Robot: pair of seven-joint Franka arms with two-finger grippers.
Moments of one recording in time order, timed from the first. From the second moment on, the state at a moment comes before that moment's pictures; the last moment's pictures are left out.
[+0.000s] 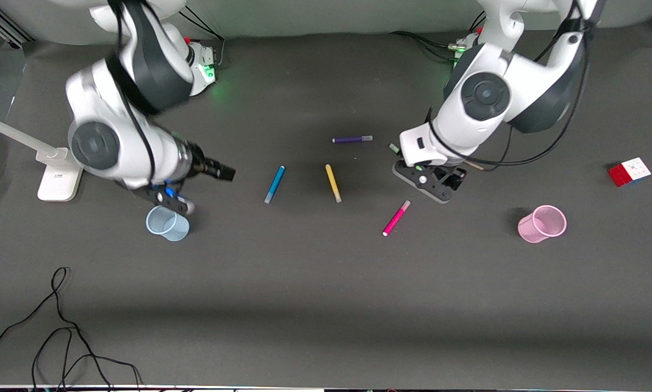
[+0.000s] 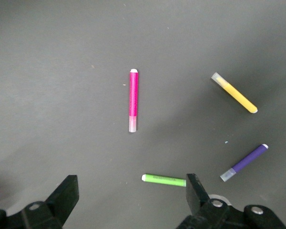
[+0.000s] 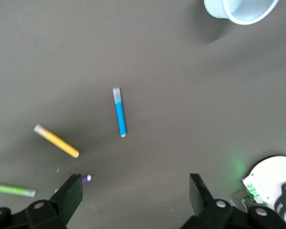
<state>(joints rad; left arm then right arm) -0.19 0.17 -0.35 -1.88 -0.02 2.01 0.08 0.36 0.32 -0.01 -1.57 0.21 1.55 0.80</state>
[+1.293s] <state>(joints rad) -0.19 0.54 -0.32 -2.02 0.15 2.44 0.08 0.49 0.66 0.00 -1.78 0.25 2.06 0.80</state>
